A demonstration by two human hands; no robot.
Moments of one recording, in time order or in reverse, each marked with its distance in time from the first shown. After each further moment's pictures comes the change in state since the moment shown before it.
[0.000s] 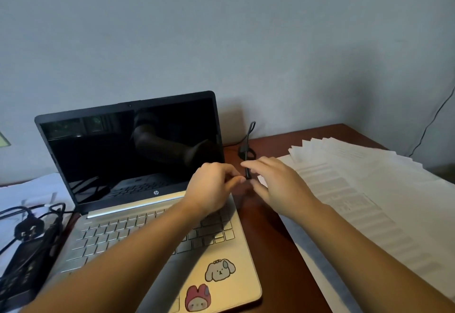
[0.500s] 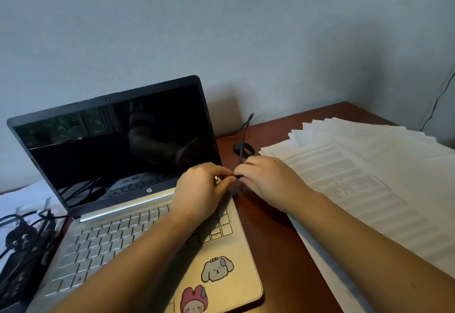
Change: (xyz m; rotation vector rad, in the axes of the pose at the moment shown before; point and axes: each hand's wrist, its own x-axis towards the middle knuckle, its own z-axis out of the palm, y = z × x) left_hand -0.017 -0.016 0.012 0.155 0.095 0.063; right_hand 0.005 0.009 0.028 -0.035 -0.052 -0.151
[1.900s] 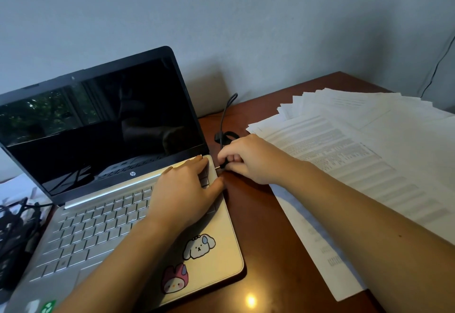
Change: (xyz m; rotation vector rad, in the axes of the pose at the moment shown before) left_hand -0.034 0.033 -0.008 0.231 -0.113 -0.186; right_hand -0.001 0.004 -0.006 0.278 -0.222 0.117
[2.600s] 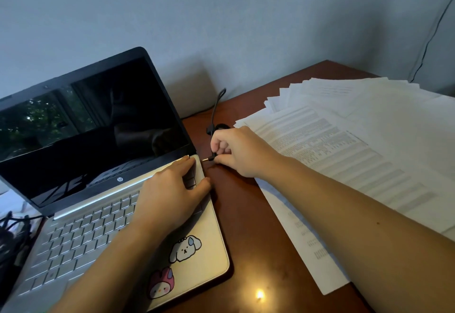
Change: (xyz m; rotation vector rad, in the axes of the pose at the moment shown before) left_hand -0.002 0.006 -0.001 -0.017 -0.031 -0.038; right_hand 0.003 0.014 0.013 0.201 0.222 0.104
